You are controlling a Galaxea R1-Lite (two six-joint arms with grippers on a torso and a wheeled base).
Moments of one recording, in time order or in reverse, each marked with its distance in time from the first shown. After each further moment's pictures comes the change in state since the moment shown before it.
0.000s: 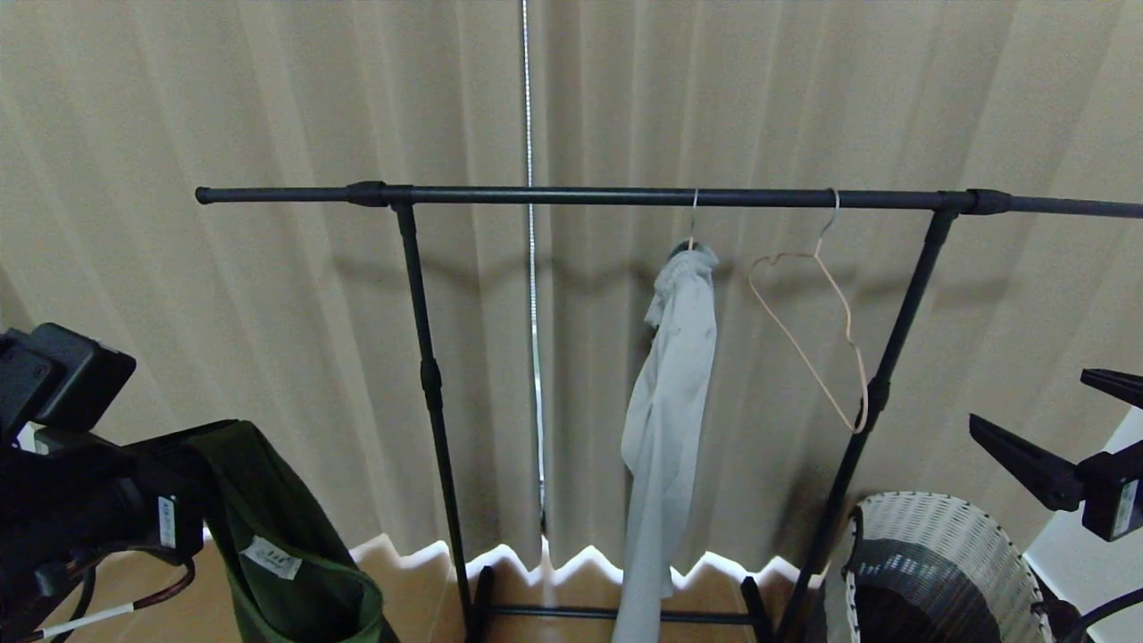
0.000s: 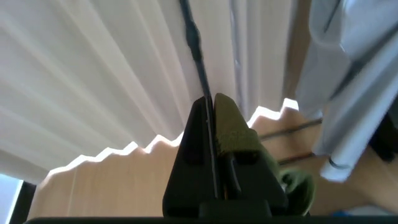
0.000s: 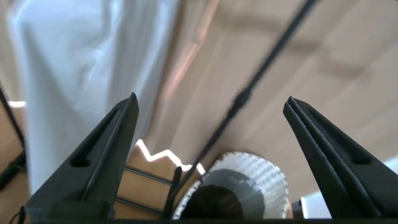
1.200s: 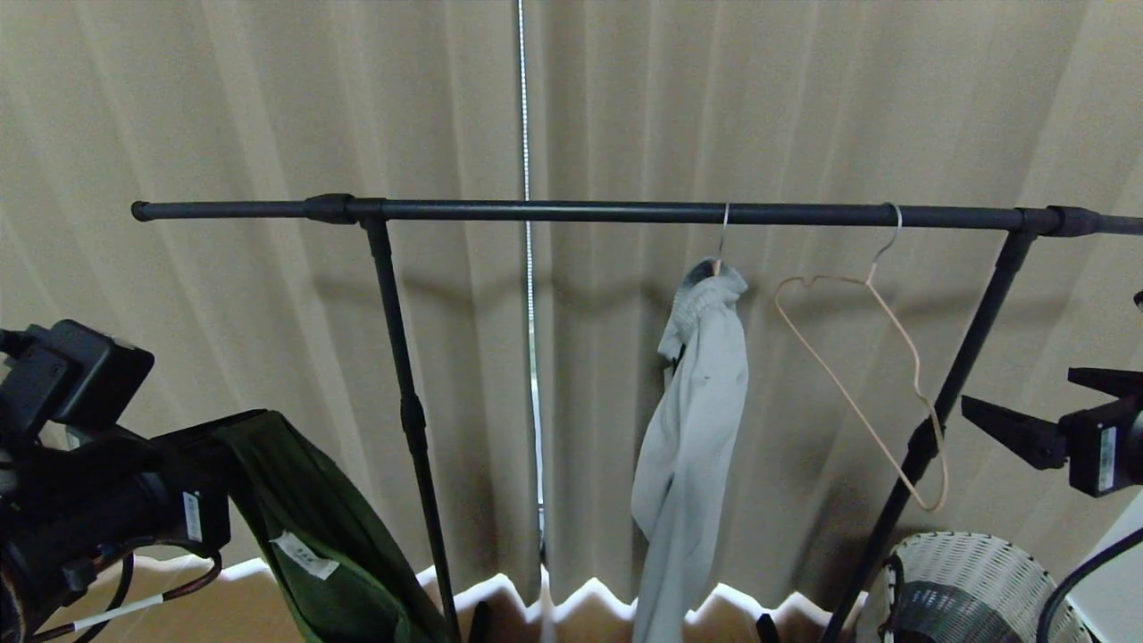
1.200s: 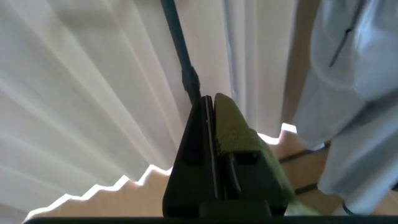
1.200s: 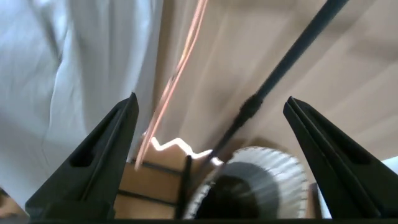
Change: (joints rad) left arm -0.049 0.037 0.033 -0.124 -0.016 -0.024; right arm -0.037 0.103 -0.204 0.249 -0.003 0.127
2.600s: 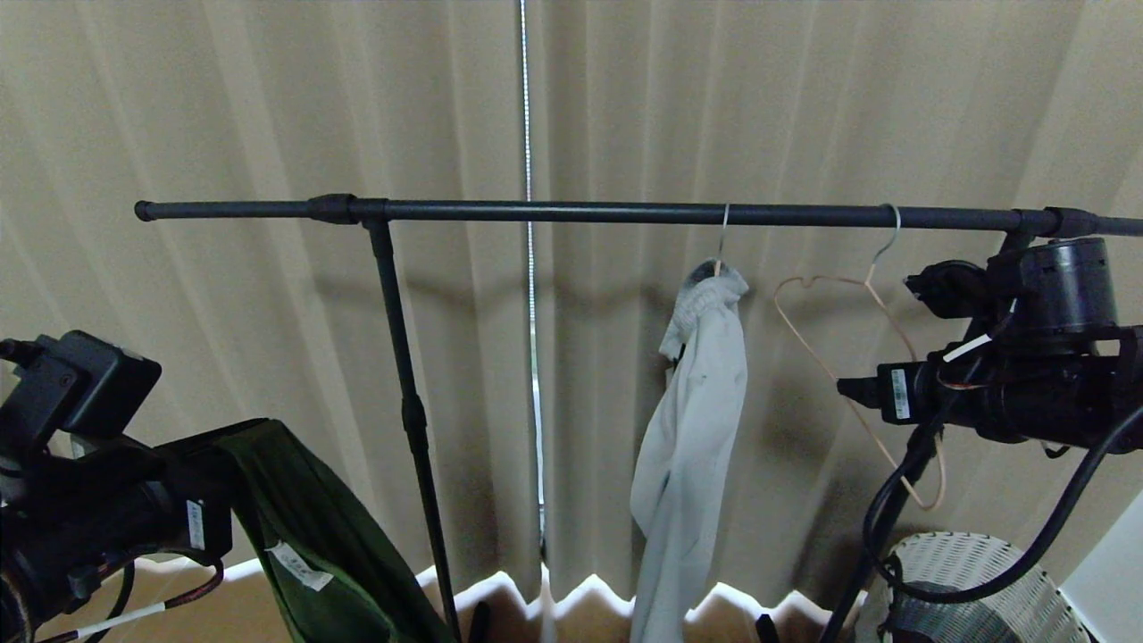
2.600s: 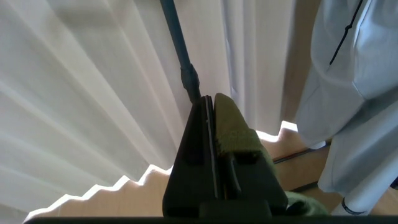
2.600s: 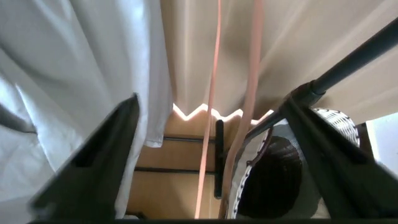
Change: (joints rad) left arm 0.002 0.008 0.015 -0.001 0.000 0.002; right arm 0.129 0.456 -0.287 0.097 -0.213 0.264
